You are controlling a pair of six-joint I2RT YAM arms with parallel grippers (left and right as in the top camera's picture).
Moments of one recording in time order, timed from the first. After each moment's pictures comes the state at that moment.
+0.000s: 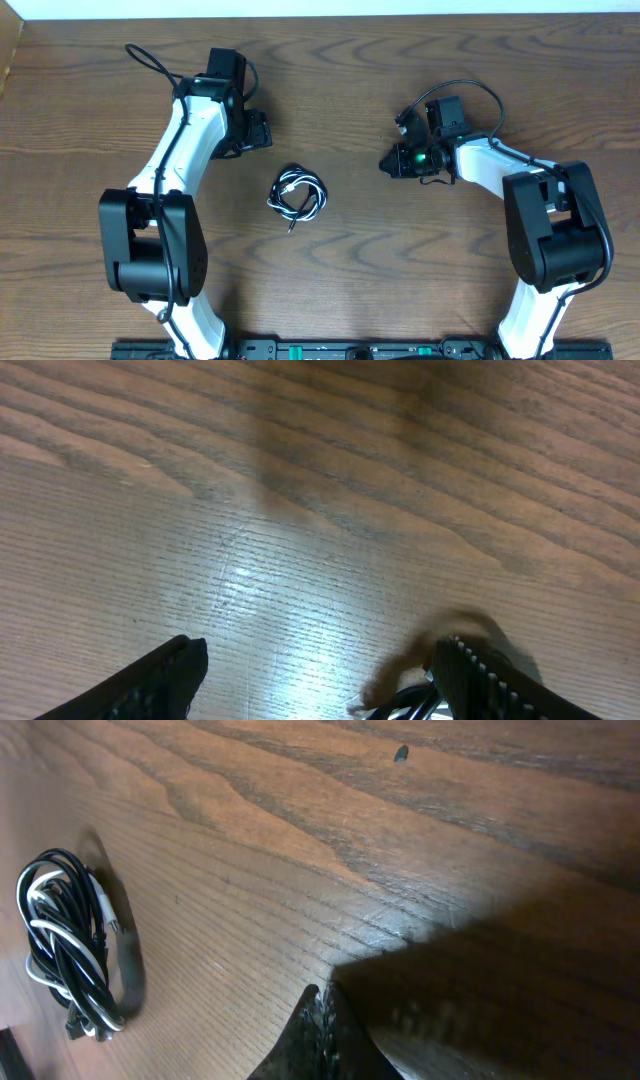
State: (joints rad) left arm -0.10 1.91 1.48 -0.94 -0.01 -0.33; right arm 0.24 2.01 1.10 -0.24 -0.60 0.23
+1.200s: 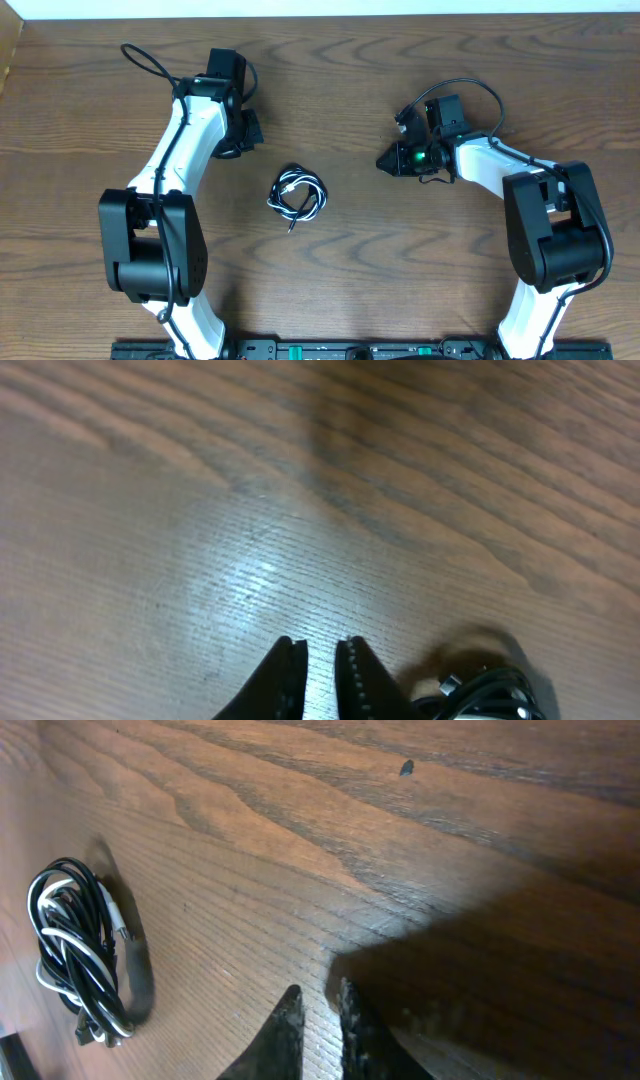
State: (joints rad) left arm -0.10 1.91 1.48 -0.96 -0.07 -0.41; right arm 0.24 2.01 1.11 -0.24 -0.60 0.25
